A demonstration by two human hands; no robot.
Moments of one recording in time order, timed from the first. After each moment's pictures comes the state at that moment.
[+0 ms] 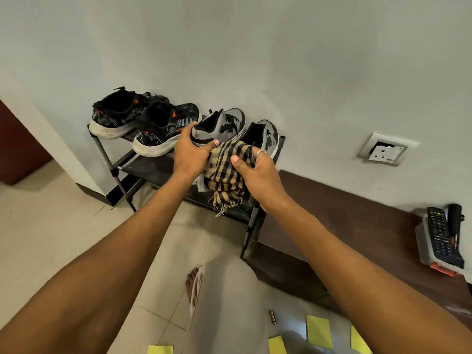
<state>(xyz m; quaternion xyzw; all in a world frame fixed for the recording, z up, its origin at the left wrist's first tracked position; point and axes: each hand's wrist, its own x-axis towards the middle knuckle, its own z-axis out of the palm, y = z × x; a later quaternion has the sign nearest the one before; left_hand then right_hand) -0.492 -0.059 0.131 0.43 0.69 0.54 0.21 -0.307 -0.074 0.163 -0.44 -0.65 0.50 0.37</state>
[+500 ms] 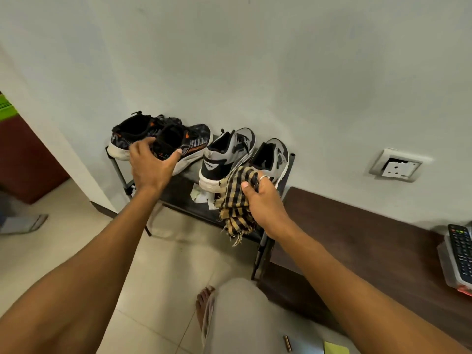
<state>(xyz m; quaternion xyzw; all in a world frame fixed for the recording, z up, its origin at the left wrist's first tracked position) -0.588 -0.089 0.136 0.38 0.79 0.48 0.01 -0.318 -0.088 0.159 -0.47 -0.64 0.50 0.33</state>
